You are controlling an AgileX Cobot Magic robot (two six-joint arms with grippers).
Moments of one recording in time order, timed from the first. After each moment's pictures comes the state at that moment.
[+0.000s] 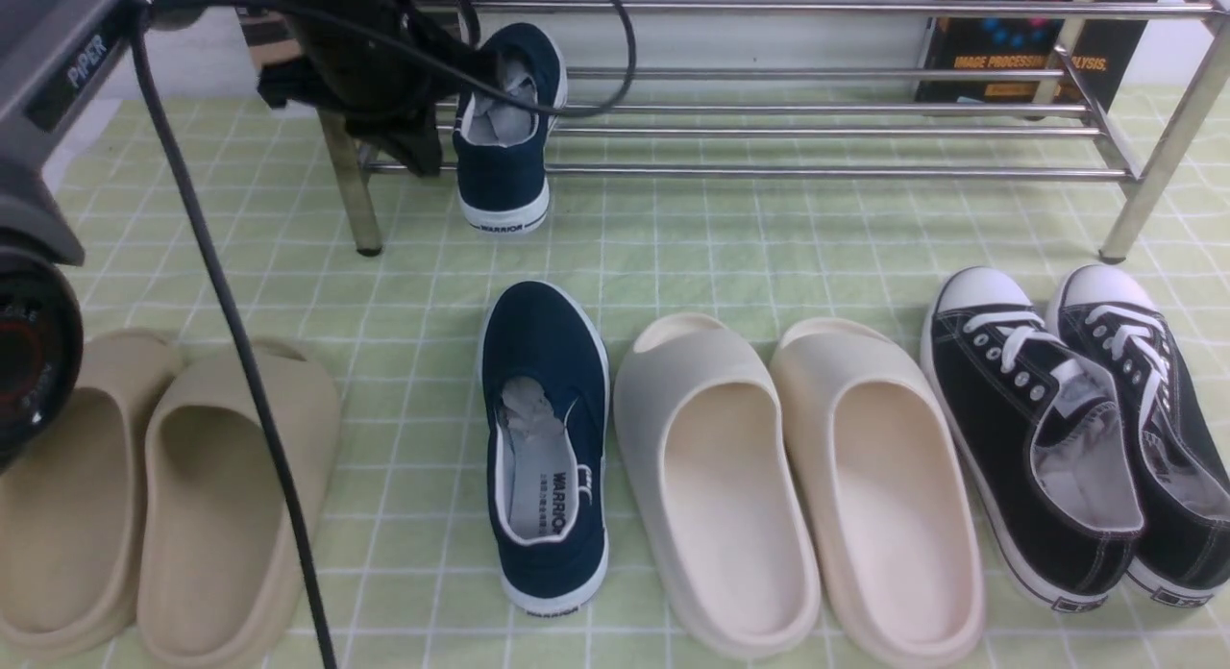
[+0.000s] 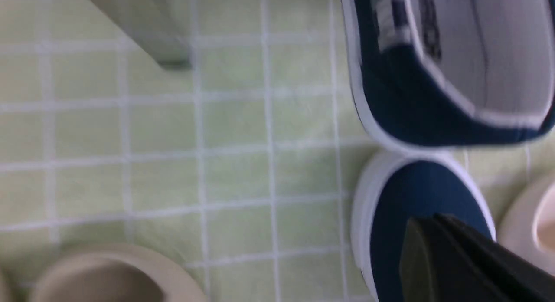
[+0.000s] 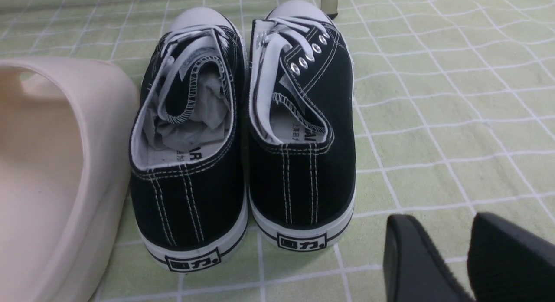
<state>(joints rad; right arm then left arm) -0.10 -0.01 0.02 -0.03 0.38 0.12 -0.23 2.11 -2.10 -0.11 1.24 -0.12</state>
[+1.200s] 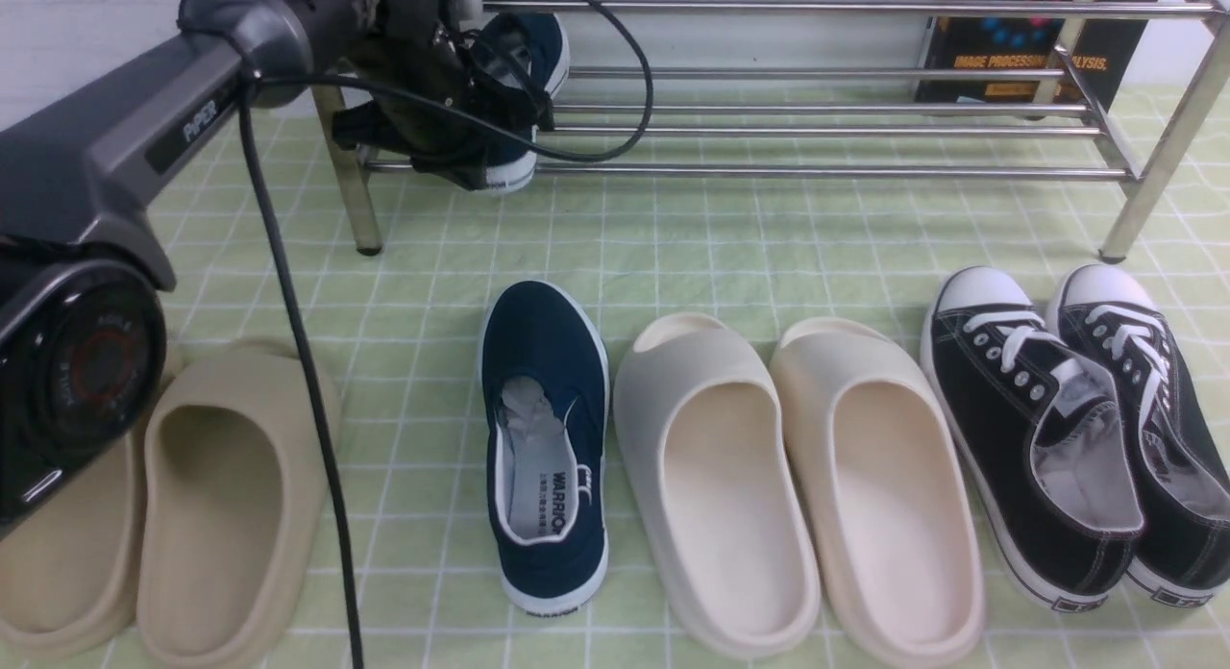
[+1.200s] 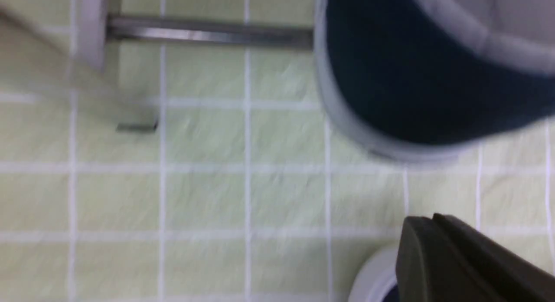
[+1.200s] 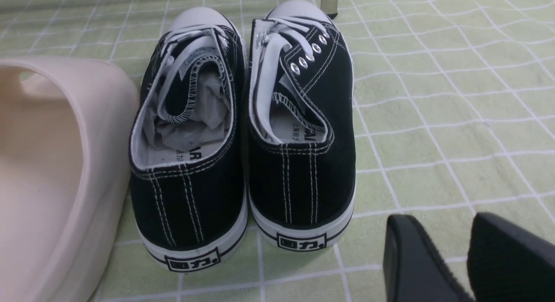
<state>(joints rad) -0.10 -0.01 0.02 -0.03 0.38 0.12 -0.27 2.18 -2.10 -0.01 1.04 -0.28</state>
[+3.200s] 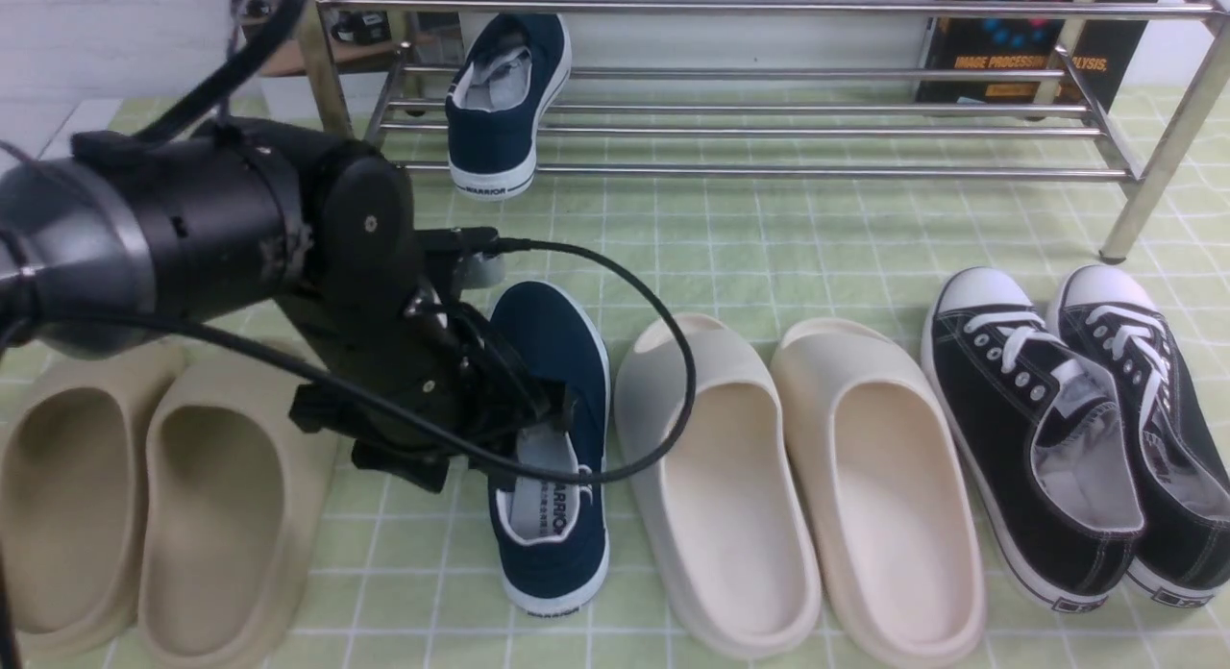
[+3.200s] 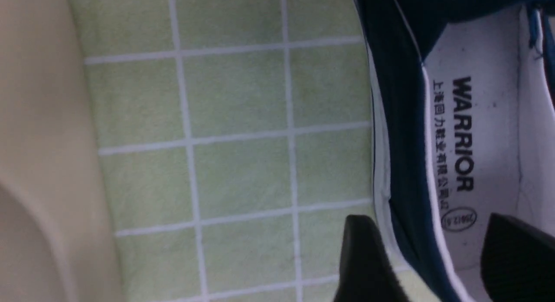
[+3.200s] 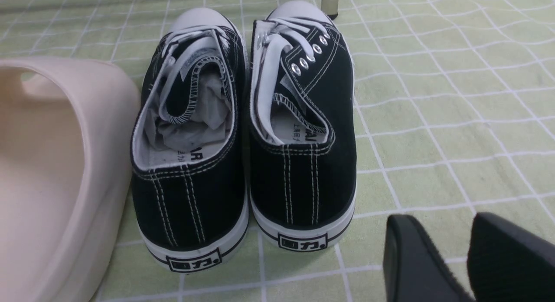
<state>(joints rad) -0.10 -0.01 0.02 -0.03 0.38 0.12 -0.46 1.64 -1.13 -0.10 0.85 -0.34</state>
